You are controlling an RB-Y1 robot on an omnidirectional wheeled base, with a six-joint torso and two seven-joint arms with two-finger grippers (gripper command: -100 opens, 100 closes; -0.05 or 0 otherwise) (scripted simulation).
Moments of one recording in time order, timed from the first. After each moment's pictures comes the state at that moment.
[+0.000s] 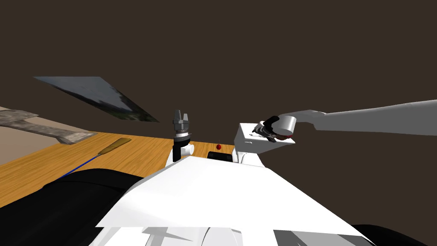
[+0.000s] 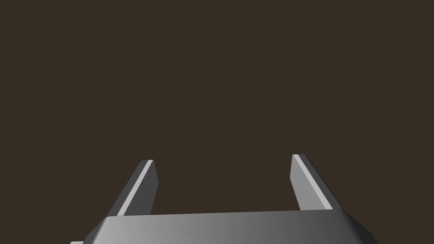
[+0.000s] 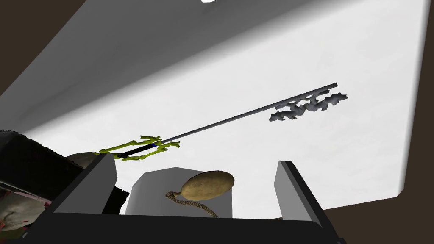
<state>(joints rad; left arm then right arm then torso) 0.52 -0.02 0.07 -2.28 -0.03 -0.54 -0.07 1.16 -2.46 -0.62 -1.92 -1.39 0.63 0.08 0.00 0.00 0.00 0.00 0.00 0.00</state>
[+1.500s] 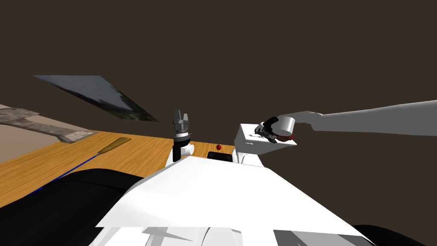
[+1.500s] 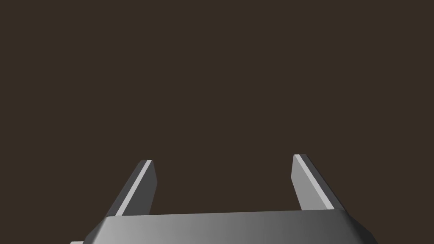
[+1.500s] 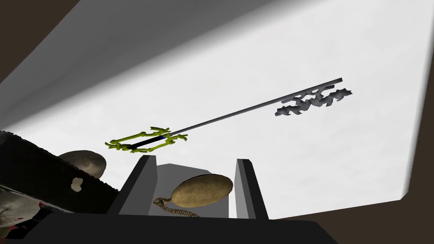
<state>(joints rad) 0.52 -0.02 0.07 -2.28 -0.03 -0.54 -0.07 1.18 -2.47 -0.62 -1.90 -1.37 0.61 0.07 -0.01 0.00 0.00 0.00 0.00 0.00</state>
